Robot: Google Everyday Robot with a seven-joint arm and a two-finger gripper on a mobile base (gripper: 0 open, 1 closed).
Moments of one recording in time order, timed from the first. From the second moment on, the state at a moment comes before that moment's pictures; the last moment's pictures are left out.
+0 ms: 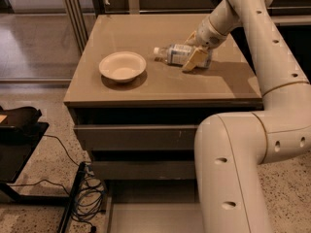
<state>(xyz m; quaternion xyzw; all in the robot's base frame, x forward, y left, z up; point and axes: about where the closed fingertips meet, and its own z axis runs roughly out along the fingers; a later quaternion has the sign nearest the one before) 0.768 -0.133 0.824 -0.67 0.68 0.12 0.26</state>
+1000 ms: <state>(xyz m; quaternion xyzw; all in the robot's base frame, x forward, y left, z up) 0.768 -0.133 0.824 -0.67 0.68 0.12 0.26</state>
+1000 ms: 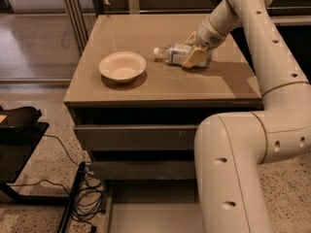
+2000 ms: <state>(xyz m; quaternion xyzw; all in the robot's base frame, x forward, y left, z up) 0.761 -0.144 0.852 -0.67 0.68 0.10 0.28</state>
